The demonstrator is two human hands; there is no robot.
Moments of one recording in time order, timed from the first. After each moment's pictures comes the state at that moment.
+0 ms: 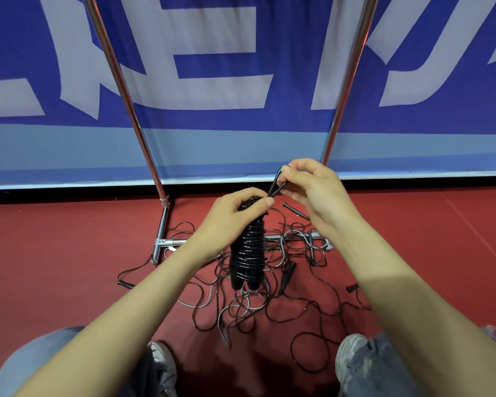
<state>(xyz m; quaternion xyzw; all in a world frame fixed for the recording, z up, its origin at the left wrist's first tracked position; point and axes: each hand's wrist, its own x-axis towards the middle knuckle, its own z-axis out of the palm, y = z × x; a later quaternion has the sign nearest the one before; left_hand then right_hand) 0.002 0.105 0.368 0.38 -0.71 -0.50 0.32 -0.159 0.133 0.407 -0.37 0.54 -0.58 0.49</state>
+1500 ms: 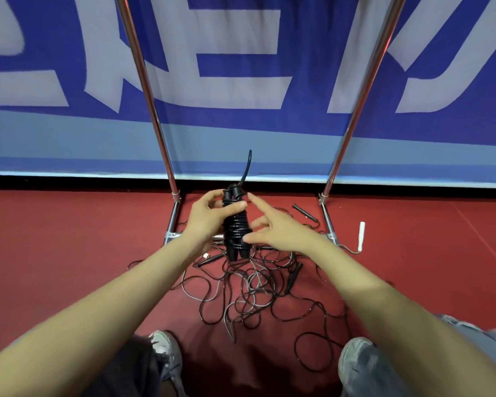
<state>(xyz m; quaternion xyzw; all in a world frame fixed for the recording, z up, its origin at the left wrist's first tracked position) 0.046 0.081 0.331 0.51 -0.44 -0.60 0.43 -0.114 0.118 0.342 -0.64 0.59 -0.18 0.46</state>
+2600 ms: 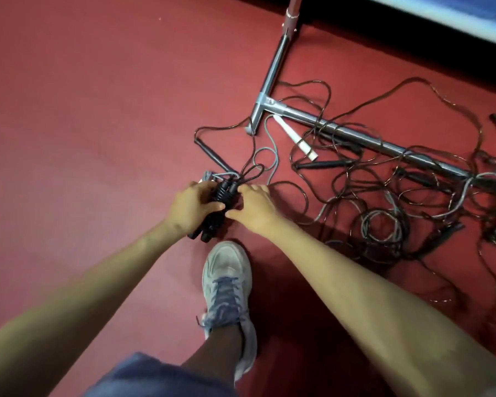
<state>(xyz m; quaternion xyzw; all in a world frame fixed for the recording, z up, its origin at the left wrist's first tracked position) 0.314 0.074 0.028 0.75 -0.51 -0.42 0.06 0.163 0.041 0.008 -0.71 0.56 0.08 0.43</state>
